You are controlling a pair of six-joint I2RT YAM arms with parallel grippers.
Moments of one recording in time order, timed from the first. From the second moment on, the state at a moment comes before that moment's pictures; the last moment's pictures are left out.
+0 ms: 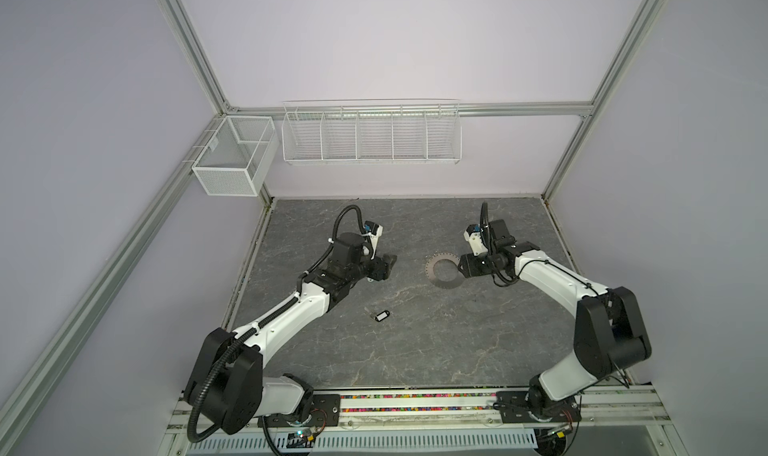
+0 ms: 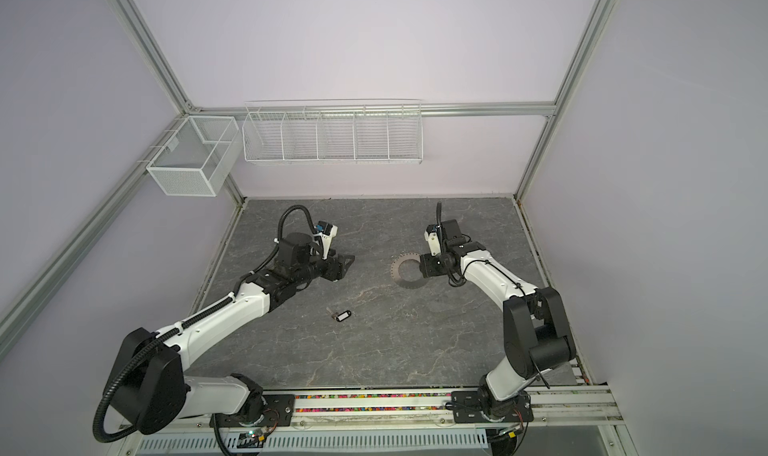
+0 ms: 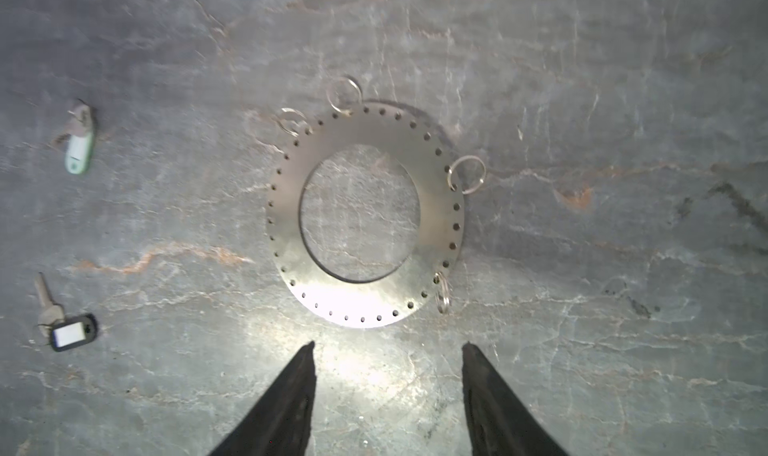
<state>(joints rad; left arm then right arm) -0.57 1.37 0.89 -0.06 0.15 -0.17 0.31 1.61 1.08 -0.54 -0.15 0.12</state>
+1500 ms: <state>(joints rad) -0.63 1.60 1.10 -0.16 0.13 -0.18 0.26 1.84 1.14 -0.56 -0.17 0.08</state>
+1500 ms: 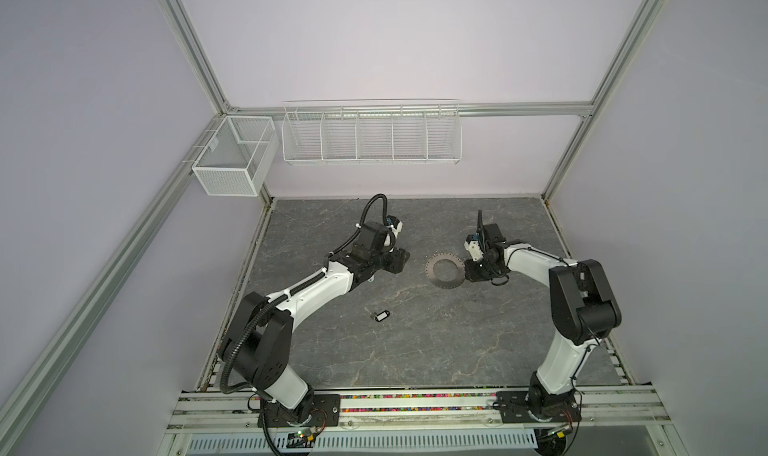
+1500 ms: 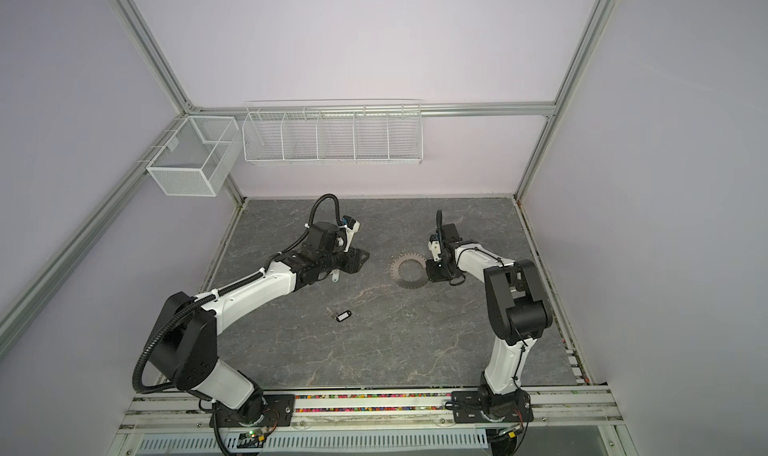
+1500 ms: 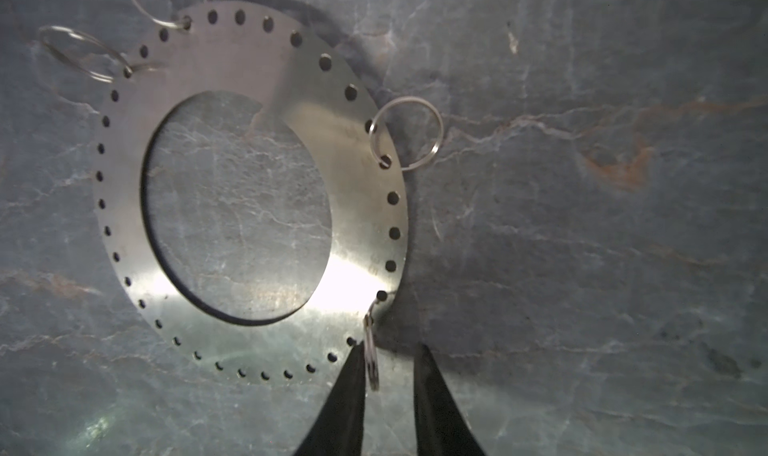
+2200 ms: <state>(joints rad) -0.63 1.61 1.10 -0.16 0.13 -0.17 0.26 1.85 1.16 -0.60 -0.17 -0.02</state>
